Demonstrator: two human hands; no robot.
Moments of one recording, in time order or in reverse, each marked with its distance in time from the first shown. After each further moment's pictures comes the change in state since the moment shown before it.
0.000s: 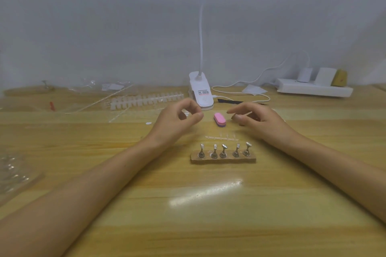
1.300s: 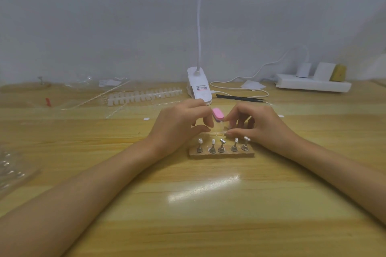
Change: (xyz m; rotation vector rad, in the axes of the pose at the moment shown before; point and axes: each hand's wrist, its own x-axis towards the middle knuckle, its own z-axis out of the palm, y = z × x) left_hand -0.011 0.011 0.006 0.571 -0.015 0.509; right_hand -0.013 -0.006 0.006 -0.075 -0.037 -0.265
